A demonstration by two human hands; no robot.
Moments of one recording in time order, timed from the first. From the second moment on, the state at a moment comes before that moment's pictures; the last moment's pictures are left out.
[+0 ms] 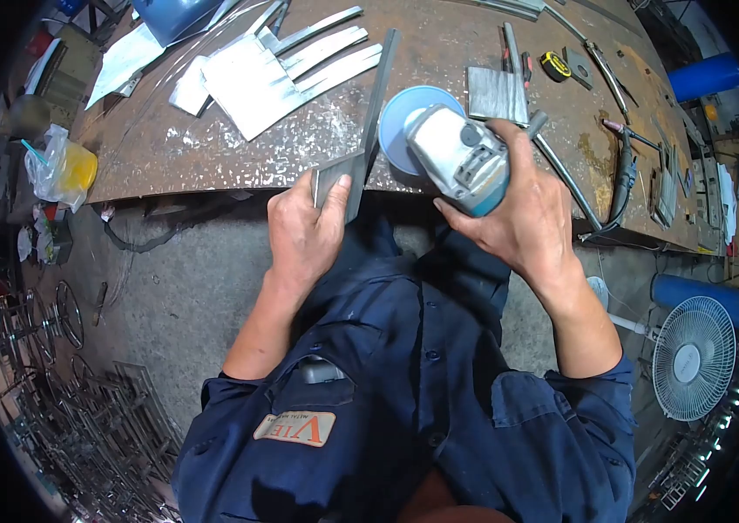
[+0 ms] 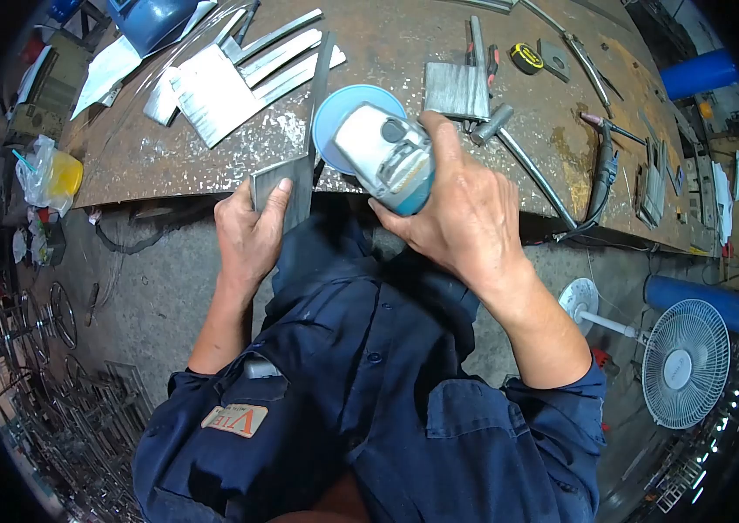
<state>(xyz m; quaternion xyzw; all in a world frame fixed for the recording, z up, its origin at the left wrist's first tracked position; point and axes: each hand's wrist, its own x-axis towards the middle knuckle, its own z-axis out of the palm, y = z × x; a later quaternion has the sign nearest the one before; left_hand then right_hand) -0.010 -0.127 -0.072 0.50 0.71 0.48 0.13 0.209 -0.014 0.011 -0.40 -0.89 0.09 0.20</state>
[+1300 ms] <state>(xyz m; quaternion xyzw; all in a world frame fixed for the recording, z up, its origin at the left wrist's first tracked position) -0.009 -0.090 -0.118 0.58 0.61 0.54 0.06 0.216 -0.032 0.005 -0.32 -0.84 0.38 0.21</state>
